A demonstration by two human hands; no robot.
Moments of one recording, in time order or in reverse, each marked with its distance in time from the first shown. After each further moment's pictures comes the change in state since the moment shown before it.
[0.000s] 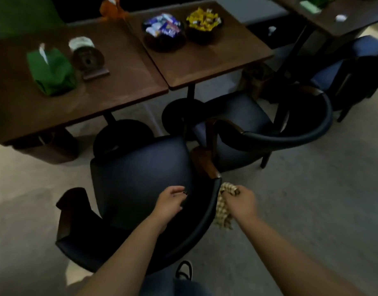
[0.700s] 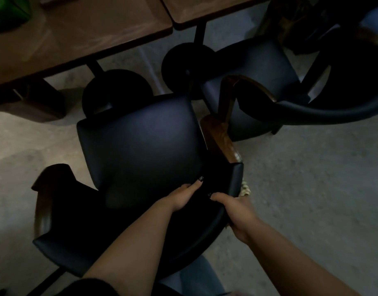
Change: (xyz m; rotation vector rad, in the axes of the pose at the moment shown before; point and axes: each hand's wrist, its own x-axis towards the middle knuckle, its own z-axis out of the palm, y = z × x) left_hand 0.102 -0.065 0.006 0.369 -0.397 -0.373; right_hand 0.009 0.019 0.066 0.491 -0.271 0.491
